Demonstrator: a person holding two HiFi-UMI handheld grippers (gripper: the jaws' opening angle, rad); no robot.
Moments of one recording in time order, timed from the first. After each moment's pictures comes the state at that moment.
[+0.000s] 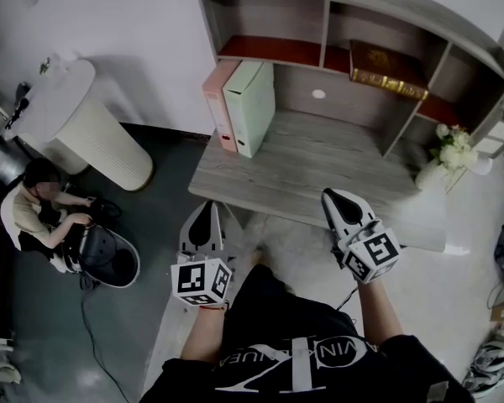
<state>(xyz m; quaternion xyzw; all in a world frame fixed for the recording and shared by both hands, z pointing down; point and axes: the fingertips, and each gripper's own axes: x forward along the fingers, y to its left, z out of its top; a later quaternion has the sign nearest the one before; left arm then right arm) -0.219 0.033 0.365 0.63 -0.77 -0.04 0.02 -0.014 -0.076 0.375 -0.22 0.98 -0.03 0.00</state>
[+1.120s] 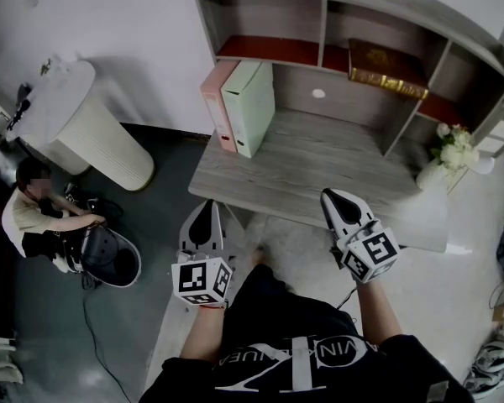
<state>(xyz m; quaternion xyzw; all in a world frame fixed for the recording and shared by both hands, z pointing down) -0.213 0.025 0.361 0.63 -0.77 -0.02 0.01 -0.011 -0.082 0.381 -0.22 0.97 -0.05 0.01</state>
